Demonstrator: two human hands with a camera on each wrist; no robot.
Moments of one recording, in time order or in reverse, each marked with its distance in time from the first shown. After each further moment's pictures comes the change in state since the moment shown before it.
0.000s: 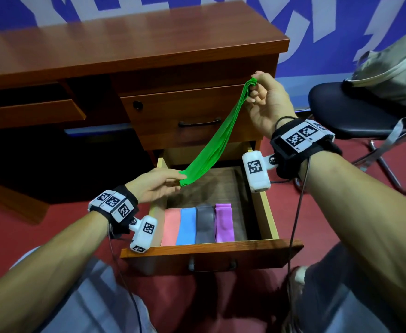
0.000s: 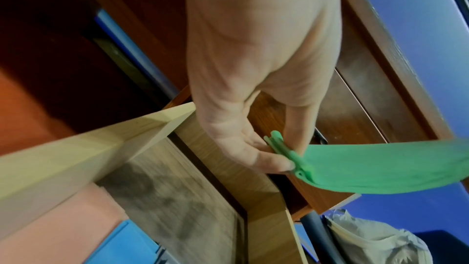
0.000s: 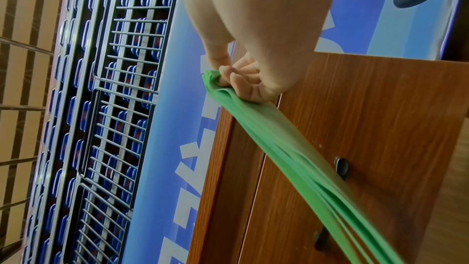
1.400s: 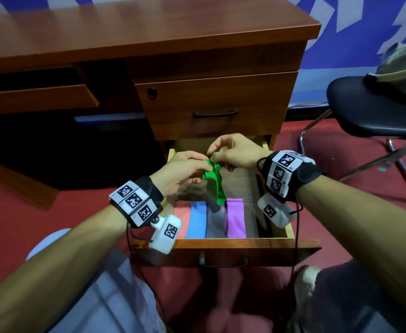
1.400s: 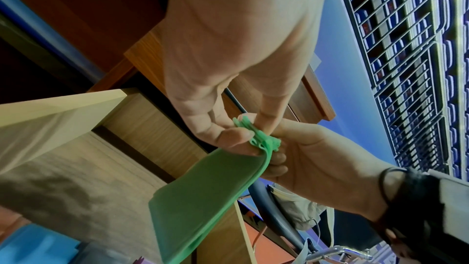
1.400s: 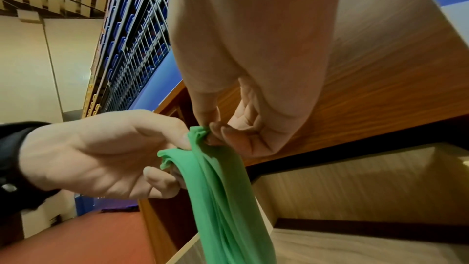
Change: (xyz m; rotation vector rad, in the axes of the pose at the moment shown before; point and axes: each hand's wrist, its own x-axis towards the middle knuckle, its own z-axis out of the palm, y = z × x) left_hand -0.019 0.009 0.039 0.166 0.154 0.167; right_hand -0.027 0.103 -0.037 -1.290 -0.588 0.207
